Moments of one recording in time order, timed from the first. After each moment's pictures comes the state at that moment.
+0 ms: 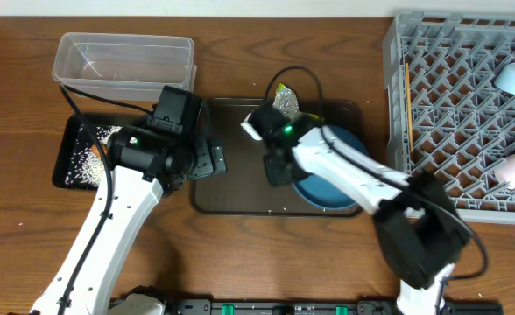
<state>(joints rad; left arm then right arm) -0.30 1.35 1.25 -1.16 -0.03 -0.52 0.68 1.95 1.45 -0.96 0.01 0.47</state>
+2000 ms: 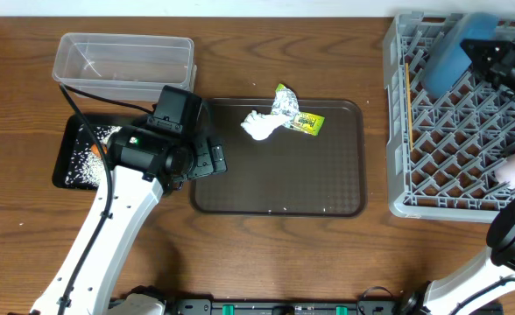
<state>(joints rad) -0.30 1.35 1.25 -1.15 -0.03 -0.52 -0.51 1.94 1.49 -0.08 -1.31 0.65</state>
